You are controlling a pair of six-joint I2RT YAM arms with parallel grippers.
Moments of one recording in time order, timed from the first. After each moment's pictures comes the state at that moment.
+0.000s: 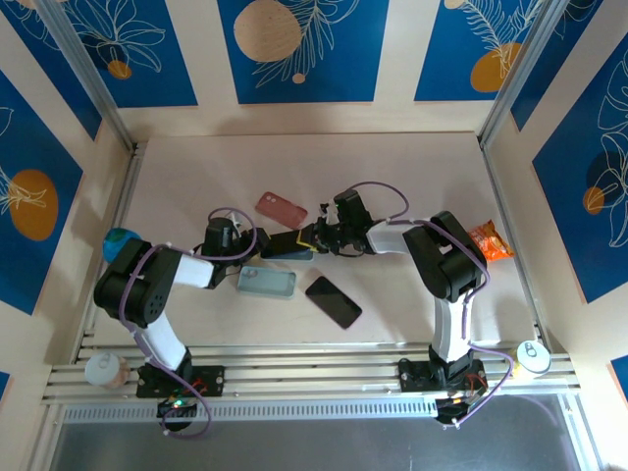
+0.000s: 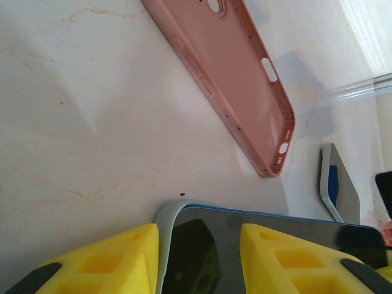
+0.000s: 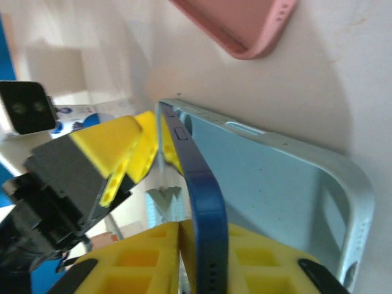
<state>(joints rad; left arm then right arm) -0.33 1.73 0.55 0.59 0.29 -0.87 0.54 1.95 1.03 0.15 -0.66 0.95</state>
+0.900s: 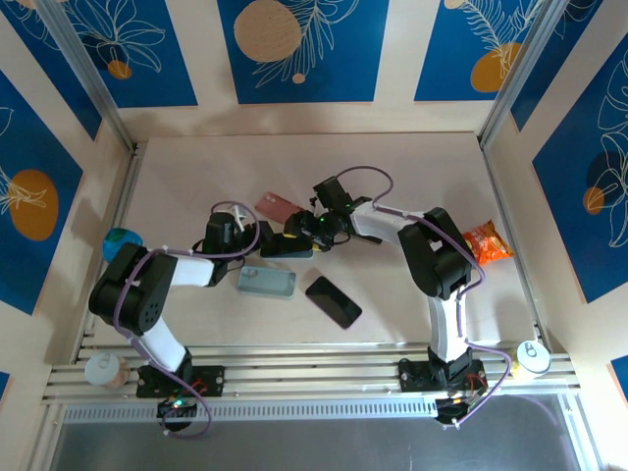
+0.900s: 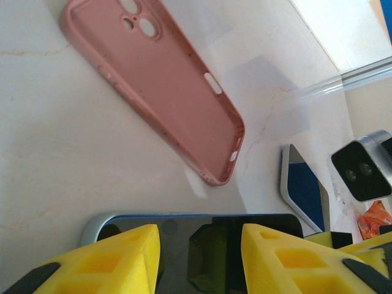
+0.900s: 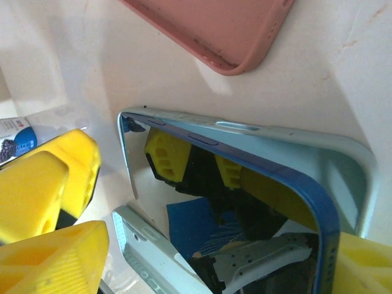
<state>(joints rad) -0.35 1.67 0.59 0.58 0.30 -0.83 0.60 2.01 1.34 -0.34 -0.49 0.86</state>
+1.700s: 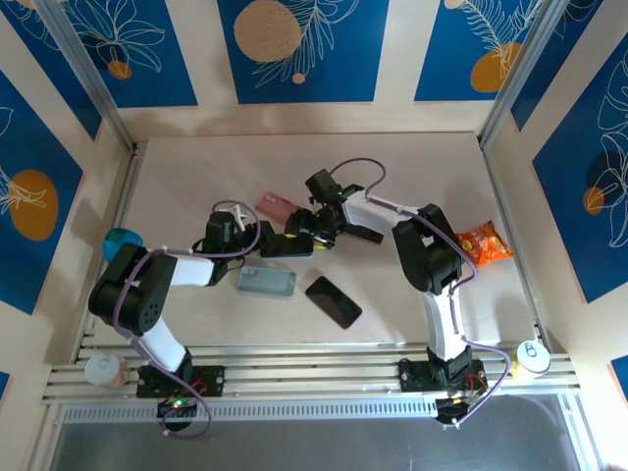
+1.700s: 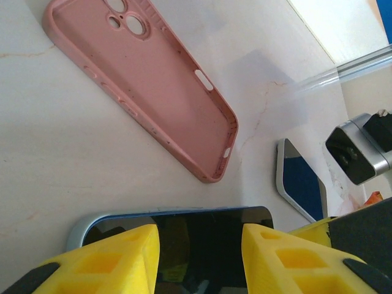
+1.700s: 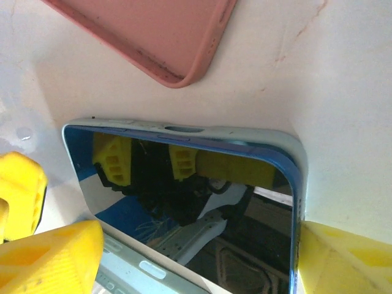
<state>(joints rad) -0.35 1.67 0.59 0.58 0.32 -0.81 0.61 2.08 1.53 -0.61 -0.37 0.80</state>
